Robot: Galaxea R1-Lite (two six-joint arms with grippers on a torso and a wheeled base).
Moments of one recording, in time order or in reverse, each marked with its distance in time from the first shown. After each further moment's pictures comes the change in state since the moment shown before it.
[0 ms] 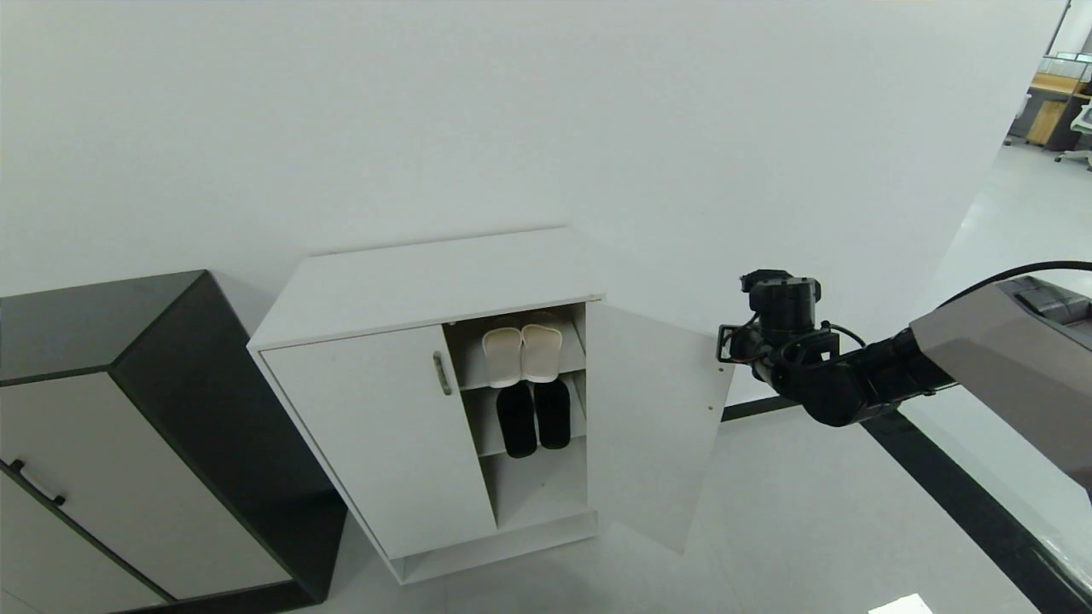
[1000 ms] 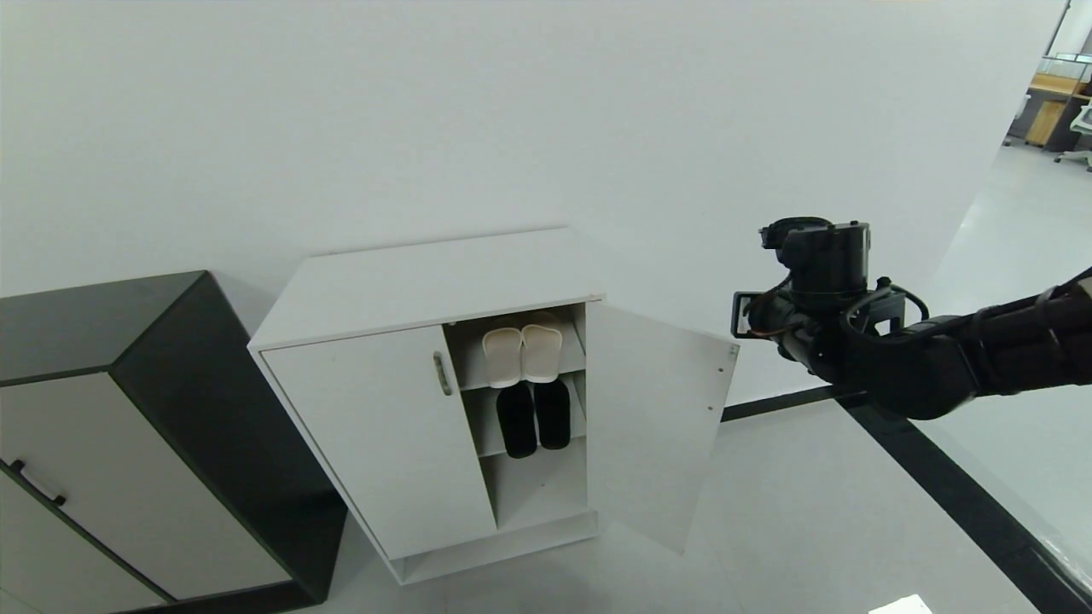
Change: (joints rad) left arm 0.000 0.000 0.000 0.000 0.000 0.002; right arm 0.107 -0.302 0.150 0.117 -0.107 -0.026
